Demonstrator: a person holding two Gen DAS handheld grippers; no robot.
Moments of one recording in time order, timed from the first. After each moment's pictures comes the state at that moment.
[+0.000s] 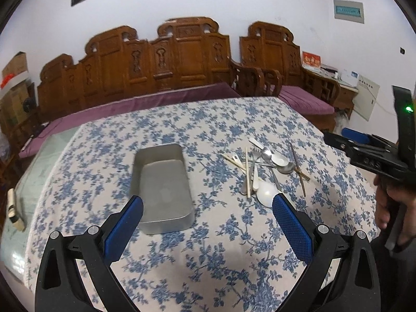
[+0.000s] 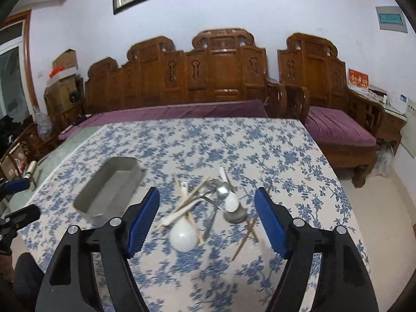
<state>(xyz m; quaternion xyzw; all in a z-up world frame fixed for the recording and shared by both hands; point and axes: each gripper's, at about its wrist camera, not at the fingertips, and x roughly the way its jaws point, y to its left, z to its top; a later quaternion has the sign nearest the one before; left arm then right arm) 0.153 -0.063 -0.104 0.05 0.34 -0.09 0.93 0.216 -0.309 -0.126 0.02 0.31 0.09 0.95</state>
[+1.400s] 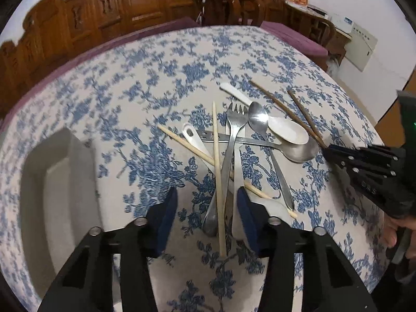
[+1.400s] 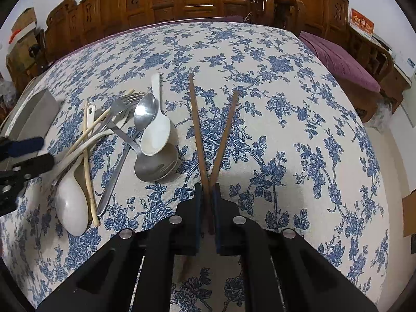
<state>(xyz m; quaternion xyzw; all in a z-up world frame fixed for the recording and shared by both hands) 0.327 -0.157 -0.231 0.08 0.50 -0.17 0.85 0.318 -0.350 -0.269 0.01 0.50 0.05 0.87</state>
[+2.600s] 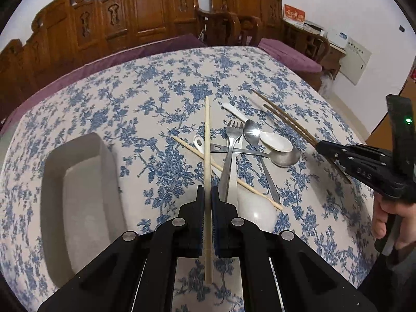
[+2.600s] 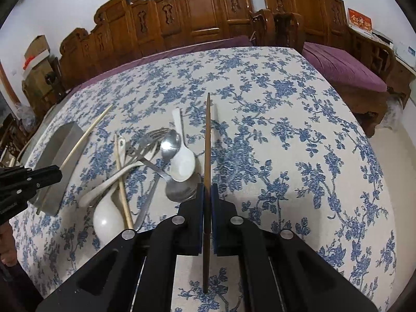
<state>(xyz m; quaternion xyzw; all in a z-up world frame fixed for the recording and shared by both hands) 0.292 -0.134 -0.188 0.07 0.46 -0.17 0.87 0.304 -0.357 -0.235 0.06 0.44 0.08 0.89</state>
